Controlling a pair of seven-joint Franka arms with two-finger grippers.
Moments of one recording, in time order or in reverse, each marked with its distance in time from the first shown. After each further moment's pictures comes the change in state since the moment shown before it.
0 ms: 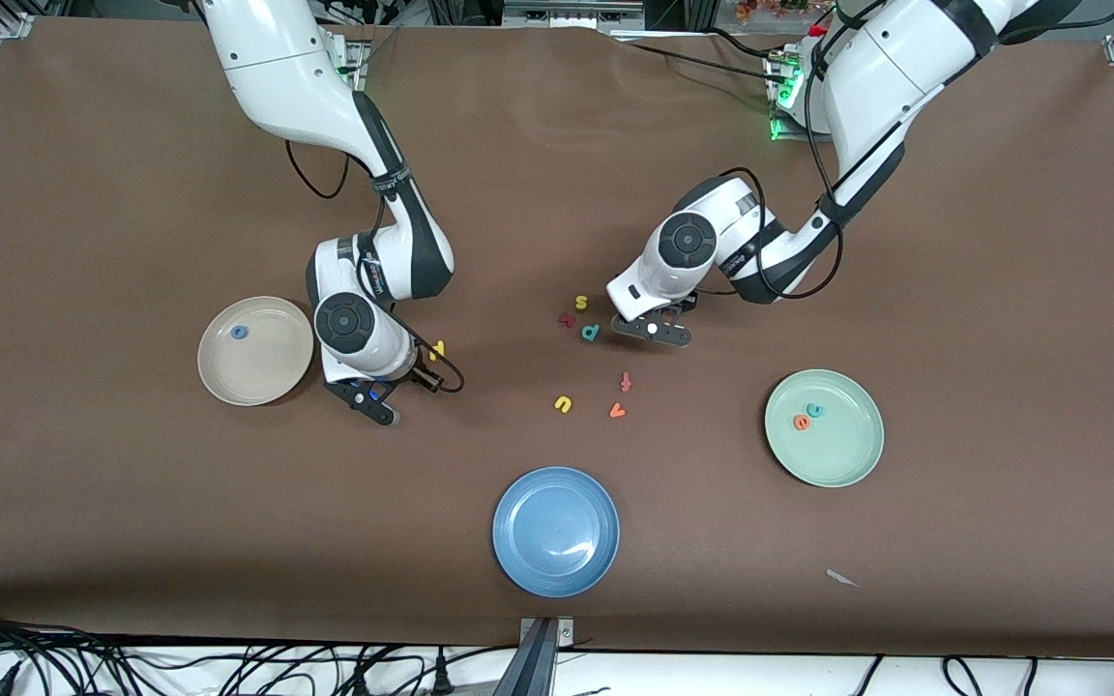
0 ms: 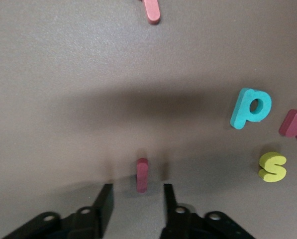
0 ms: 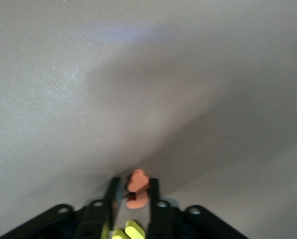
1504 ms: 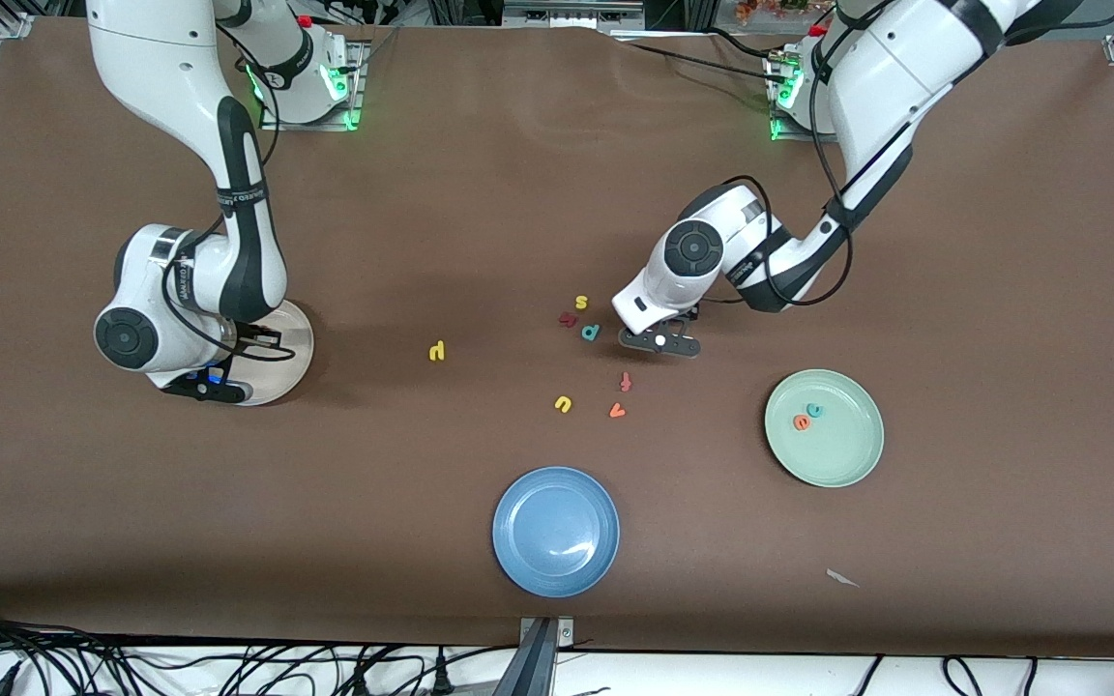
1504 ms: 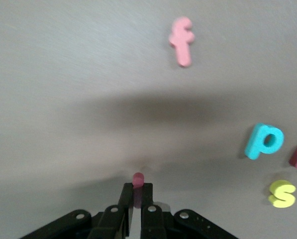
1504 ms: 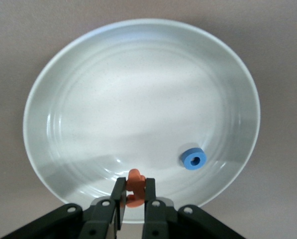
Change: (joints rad) left arm 0.004 -0.023 0.022 0.067 0.024 -0.091 -0.016; right arm -0.021 -0.114 -0.370 -0.207 0.007 -0.257 -0.808
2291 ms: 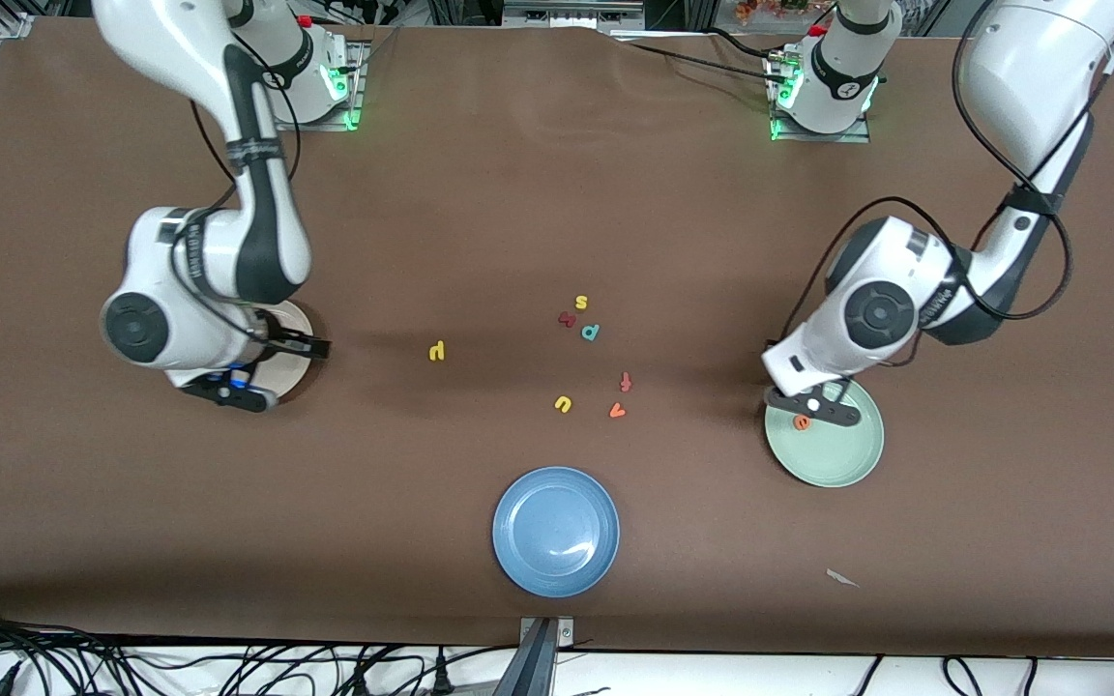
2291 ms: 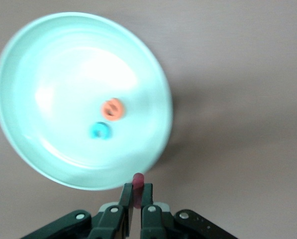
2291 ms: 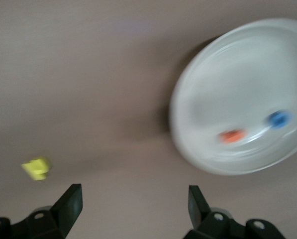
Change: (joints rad) left arm 0.269 -0.076 0.072 0.107 0.056 -0.179 0.478; right arm 0.117 -0.065 0.032 0.160 0.106 -0.123 0.357
